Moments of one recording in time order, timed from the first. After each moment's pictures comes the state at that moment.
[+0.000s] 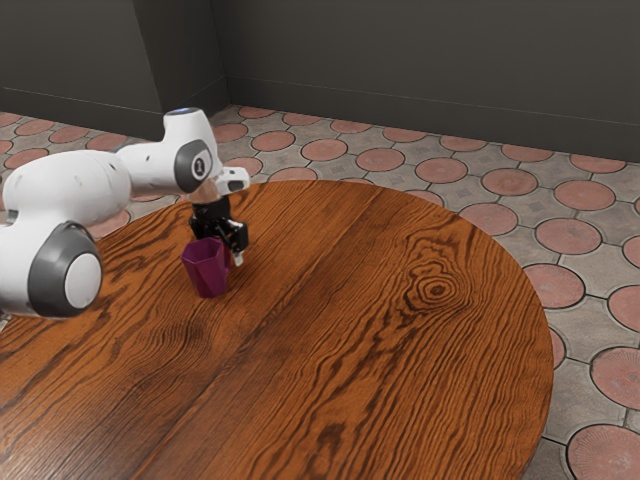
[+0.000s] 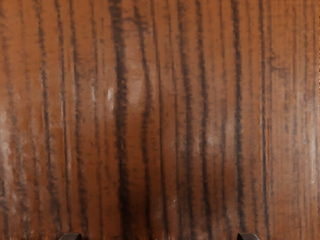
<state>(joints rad) 0.19 0.92 0.05 -1.05 -0.14 1.91 0.29</state>
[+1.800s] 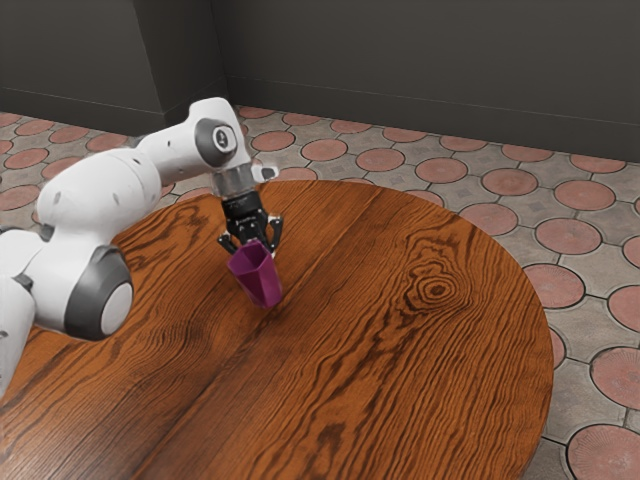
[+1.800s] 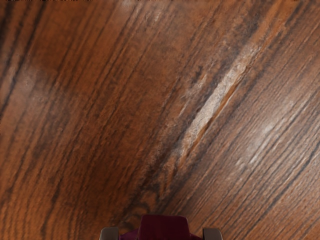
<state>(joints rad) 0.01 1.00 0.31 -0.85 -0.58 1.45 -0.26</state>
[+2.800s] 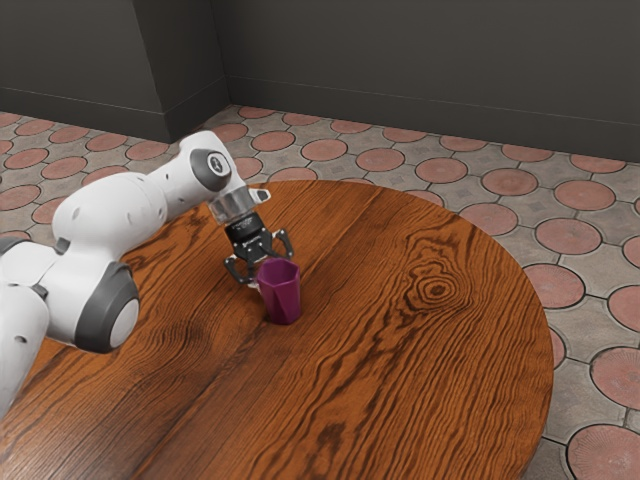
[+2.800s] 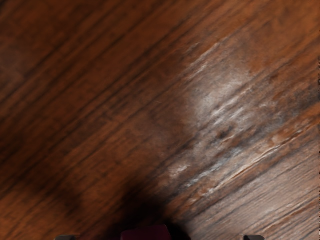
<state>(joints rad) 0.02 1.10 0.37 -0.86 -0.84 1.49 -0.49</state>
